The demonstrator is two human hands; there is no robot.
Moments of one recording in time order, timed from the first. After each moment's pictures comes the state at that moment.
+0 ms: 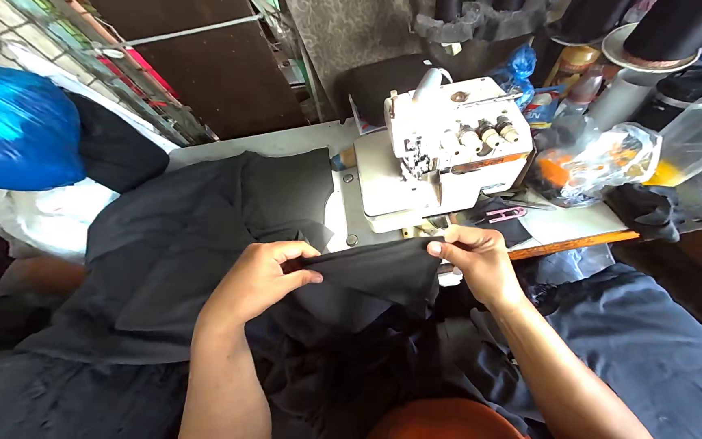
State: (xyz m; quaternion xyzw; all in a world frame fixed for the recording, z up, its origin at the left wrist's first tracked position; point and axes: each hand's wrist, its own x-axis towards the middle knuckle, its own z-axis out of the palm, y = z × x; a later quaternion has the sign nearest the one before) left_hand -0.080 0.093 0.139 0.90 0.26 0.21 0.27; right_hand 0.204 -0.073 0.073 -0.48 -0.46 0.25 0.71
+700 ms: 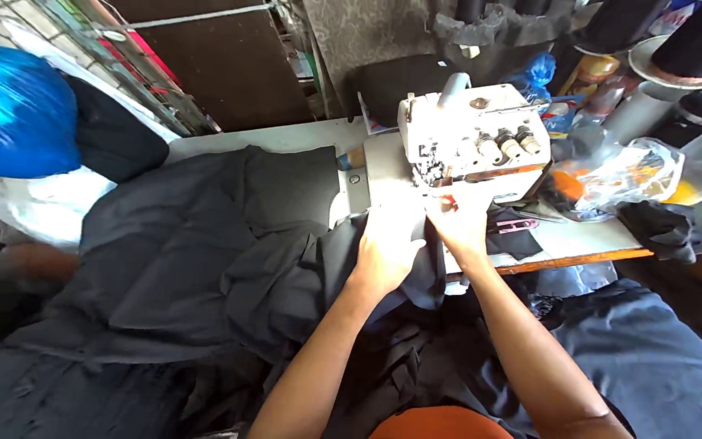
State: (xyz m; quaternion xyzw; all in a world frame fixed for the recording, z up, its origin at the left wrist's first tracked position) left_hand 0.074 0.068 0.068 0.95 0.25 0.20 0.04; right_hand 0.227 0.008 0.053 -0.73 -0.43 -0.02 0.54
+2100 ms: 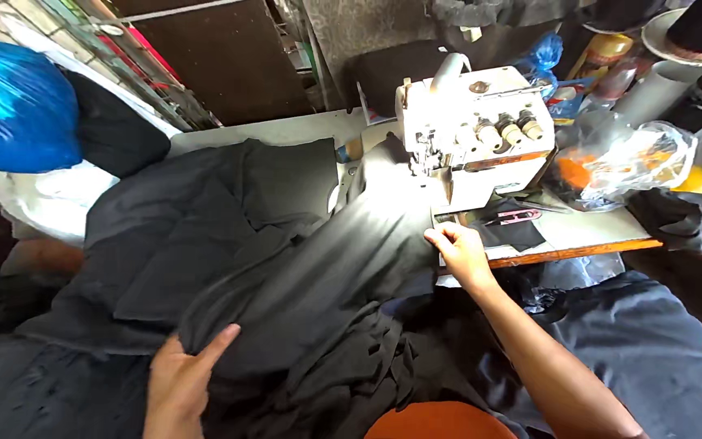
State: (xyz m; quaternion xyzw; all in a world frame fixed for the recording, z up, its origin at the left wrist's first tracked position) left_hand -0.195 0.030 0.057 0.61 0.57 0.44 0.34; right_hand 0.217 -0.035 0.024 -0.70 -0.44 0.20 0.52
